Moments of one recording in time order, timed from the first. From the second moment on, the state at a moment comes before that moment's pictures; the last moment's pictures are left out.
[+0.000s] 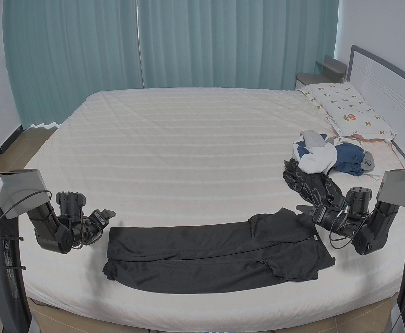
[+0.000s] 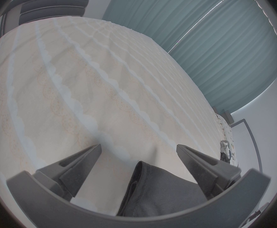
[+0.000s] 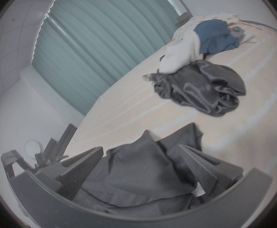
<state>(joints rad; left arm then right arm) 0.04 2.39 -0.81 -0.92 -0.11 -0.76 0.01 2.38 -0.68 -1.28 0.38 0.52</state>
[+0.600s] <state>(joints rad) 0.04 2.39 -0.81 -0.92 -0.11 -0.75 0.06 2.47 -0.81 -1.18 0.40 0.43</state>
